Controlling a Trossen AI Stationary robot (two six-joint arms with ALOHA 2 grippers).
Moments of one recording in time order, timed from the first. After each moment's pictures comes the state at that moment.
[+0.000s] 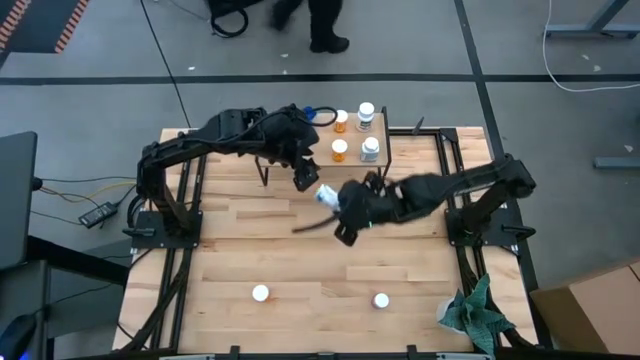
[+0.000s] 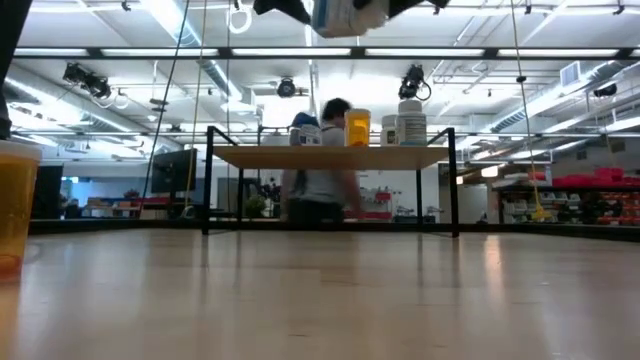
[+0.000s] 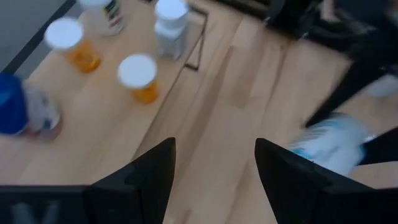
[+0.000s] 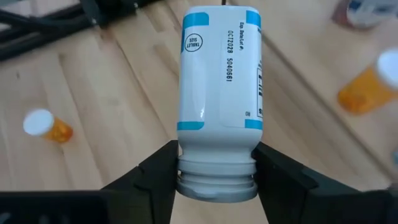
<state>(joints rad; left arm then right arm) 0.16 1.75 2.10 -1.19 -0.11 -0.25 0.26 1.63 1.66 -0.97 0.51 0.64</state>
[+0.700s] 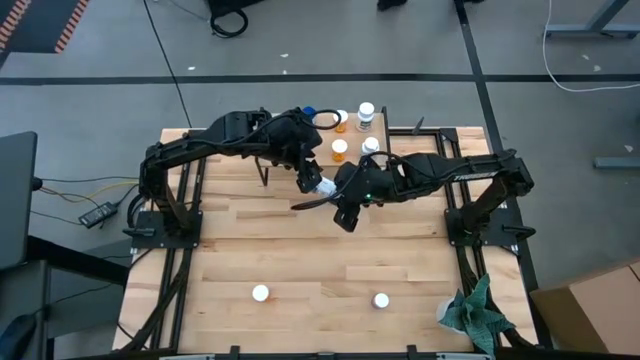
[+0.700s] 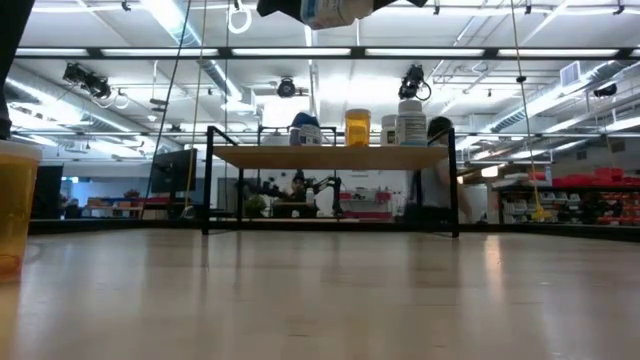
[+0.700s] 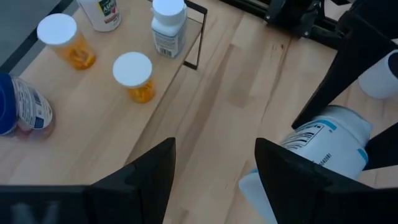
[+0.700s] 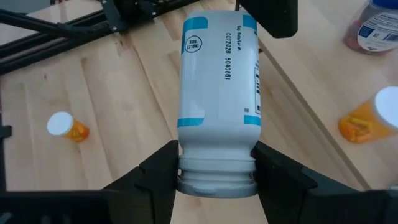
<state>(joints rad) 0.14 1.77 2.10 -1.19 -0.11 -0.27 0.14 1.63 1.76 -0.99 0.34 0.48</state>
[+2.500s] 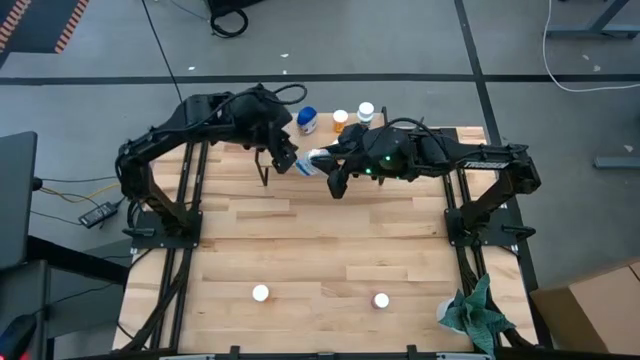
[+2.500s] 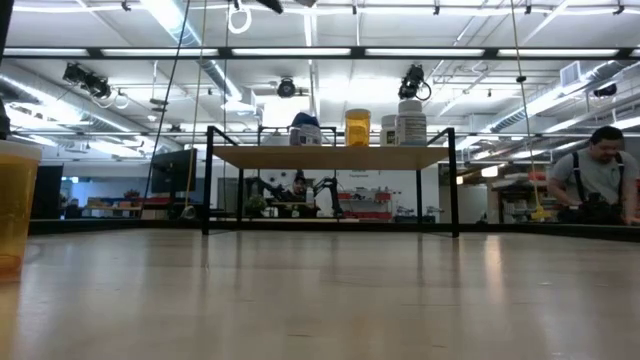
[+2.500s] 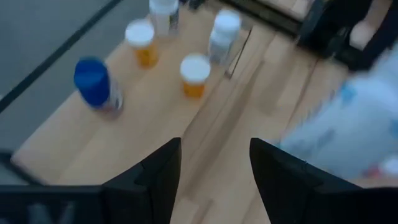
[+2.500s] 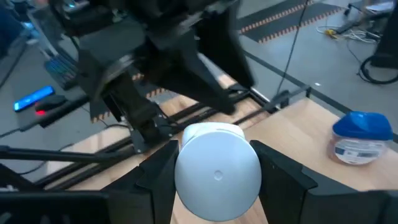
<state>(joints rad) 0.23 1.63 2.10 -1.28 -0.16 -0.28 0.04 1.56 1.76 -0.58 0.37 0.39</state>
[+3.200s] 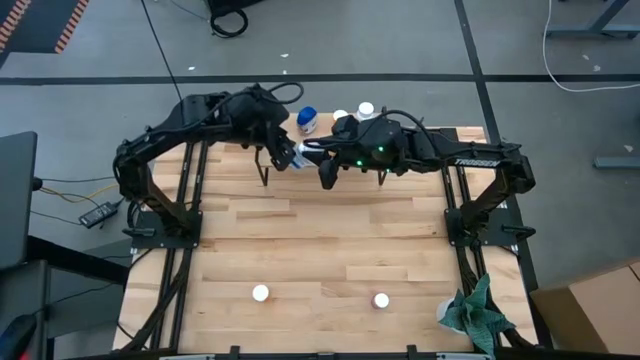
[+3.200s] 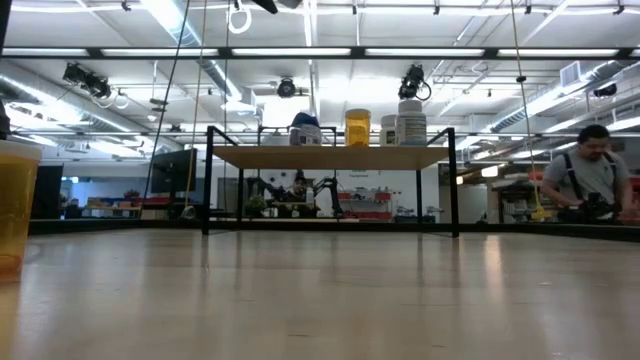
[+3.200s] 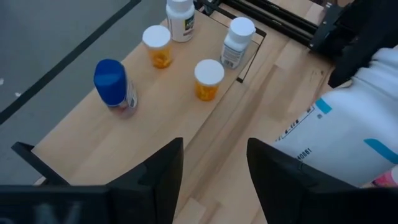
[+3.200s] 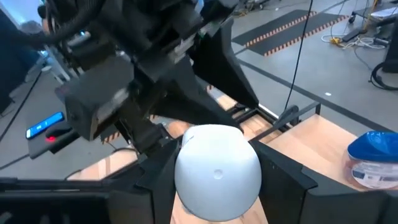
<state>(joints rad) 0.22 1.62 2.10 -1.29 -0.21 -0.31 -0.02 1.60 1.76 -0.45 0.32 0.40</state>
